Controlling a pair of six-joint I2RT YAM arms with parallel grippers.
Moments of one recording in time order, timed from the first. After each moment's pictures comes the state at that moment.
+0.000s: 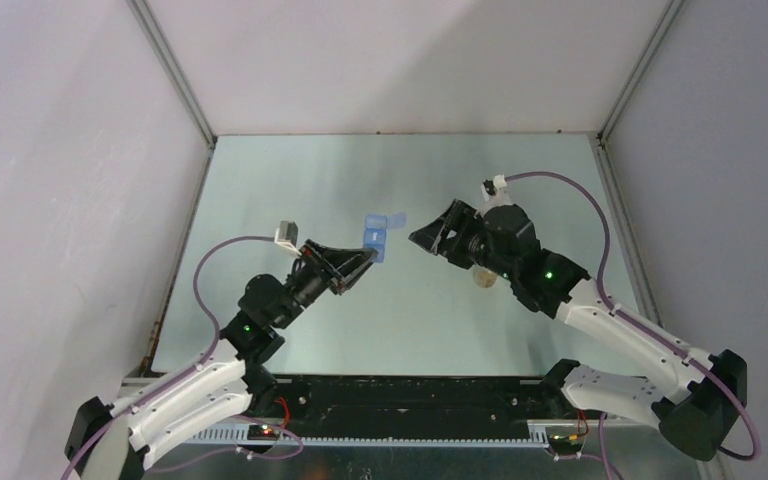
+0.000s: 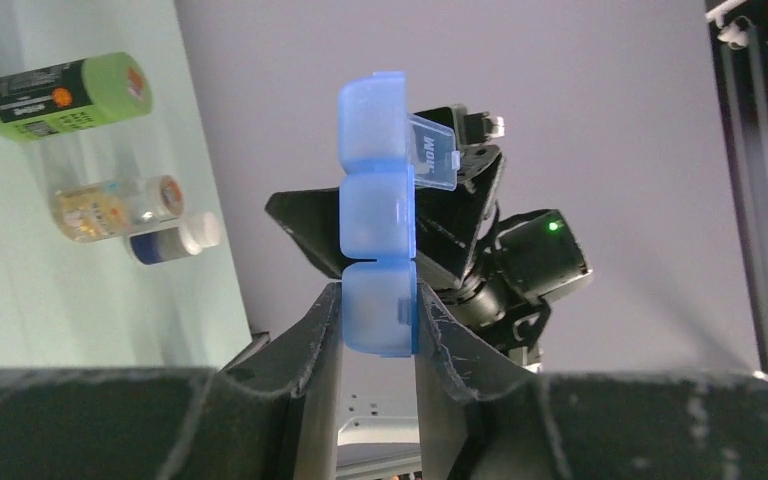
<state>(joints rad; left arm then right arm) -0.73 0.69 0.32 0.50 0.06 -1.42 0.76 1.06 0.95 -0.27 0.03 0.97</state>
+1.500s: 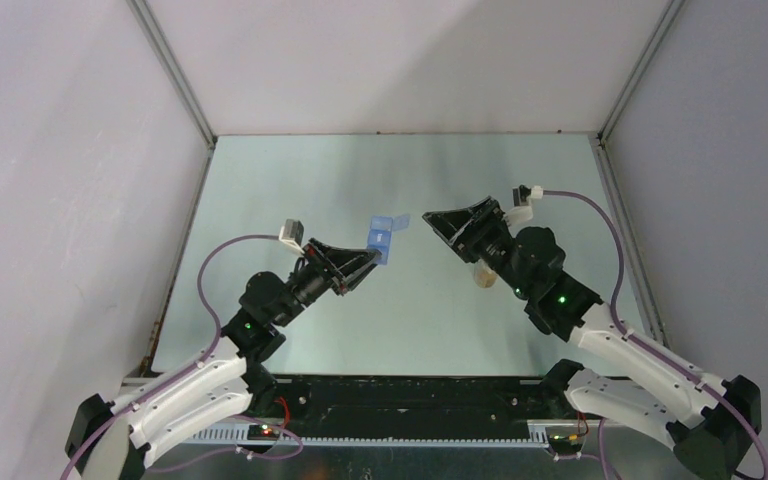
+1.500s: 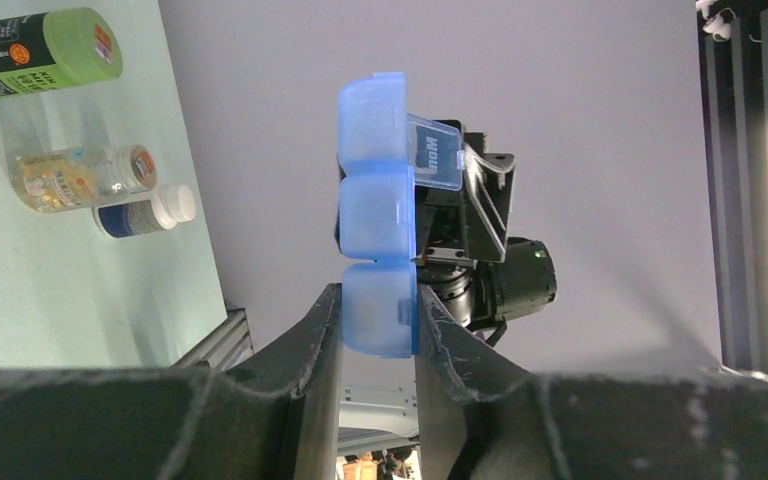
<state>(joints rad) -0.73 0.70 0.35 0.50 0.11 -1.49 0.76 0.88 0.74 0.14 0.11 1.16</state>
